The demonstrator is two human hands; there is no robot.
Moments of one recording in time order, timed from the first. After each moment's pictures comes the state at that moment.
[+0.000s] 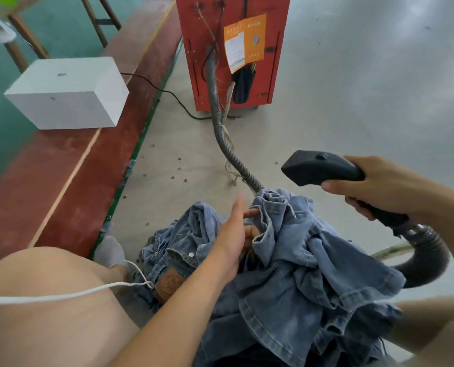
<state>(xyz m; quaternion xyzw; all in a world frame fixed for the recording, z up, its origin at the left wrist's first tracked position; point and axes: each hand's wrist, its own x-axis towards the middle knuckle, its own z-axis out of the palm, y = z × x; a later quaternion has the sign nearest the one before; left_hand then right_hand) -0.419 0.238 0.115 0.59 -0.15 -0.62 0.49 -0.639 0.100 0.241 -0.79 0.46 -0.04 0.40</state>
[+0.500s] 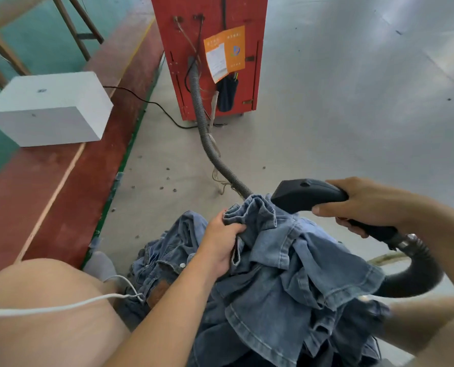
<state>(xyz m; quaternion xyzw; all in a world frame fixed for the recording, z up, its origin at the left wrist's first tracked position) -0.417 0.221 0.106 0.56 -0.14 -0.62 0.54 -0.659 0.103 0.227 -0.75 0.46 0.04 0.46</state>
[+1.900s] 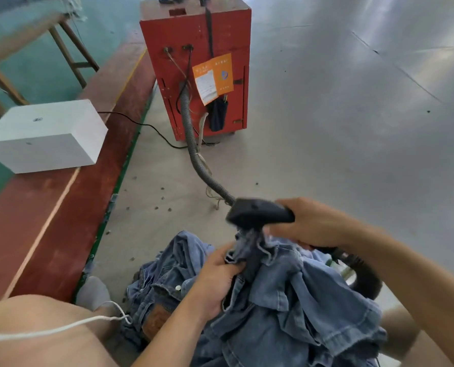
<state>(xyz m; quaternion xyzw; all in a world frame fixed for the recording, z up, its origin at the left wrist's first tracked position) -0.430 0.259 0.124 0.49 -0.26 -0.65 0.52 -0.609 0.125 0.217 -0.79 0.40 0.00 0.46</state>
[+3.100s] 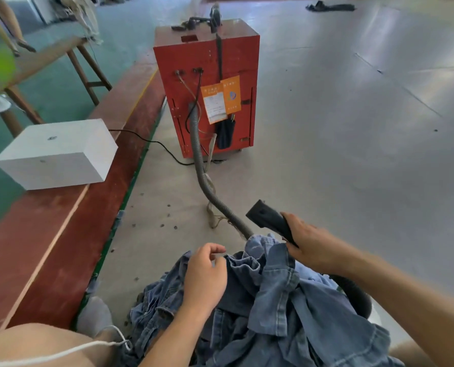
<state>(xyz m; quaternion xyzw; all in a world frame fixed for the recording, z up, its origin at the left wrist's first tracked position) -0.383 0.225 0.117 0.78 -0.38 -0.33 0.36 -0.599 0.095 0.165 -0.86 0.44 0.03 0.26</state>
